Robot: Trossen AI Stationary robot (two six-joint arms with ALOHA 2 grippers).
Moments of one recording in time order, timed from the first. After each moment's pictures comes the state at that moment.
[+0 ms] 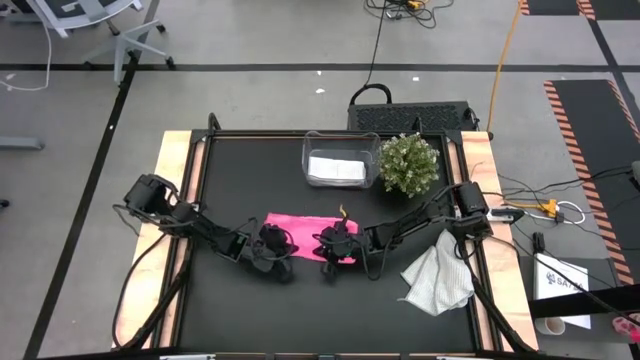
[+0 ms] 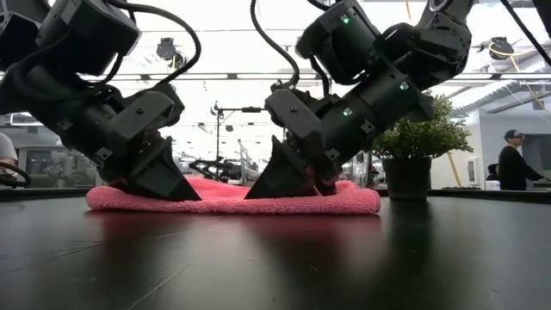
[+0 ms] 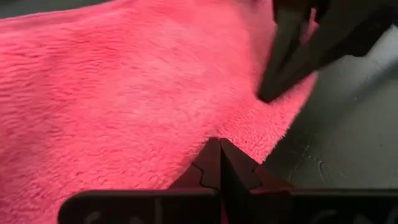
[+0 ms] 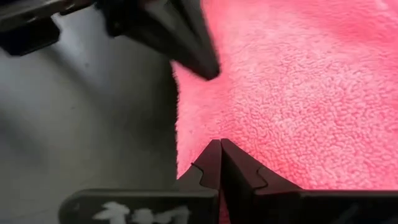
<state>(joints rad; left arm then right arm) -0.39 1.77 0.50 0.42 -0.47 -0.85 0.22 2.04 0.91 0.39 0.16 0.54</state>
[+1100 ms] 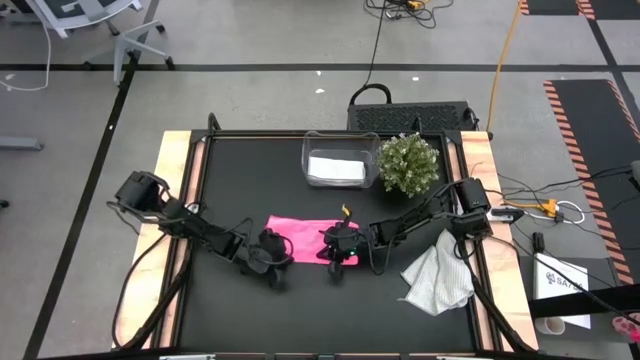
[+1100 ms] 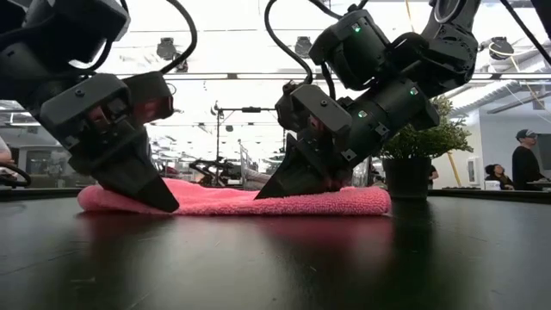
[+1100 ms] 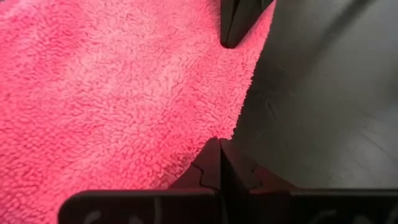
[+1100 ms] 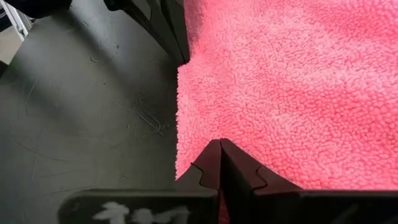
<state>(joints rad) -0.42 1.67 0.51 0.36 -0.31 -0.71 0.17 2.05 0.77 0.46 0.04 0.49</state>
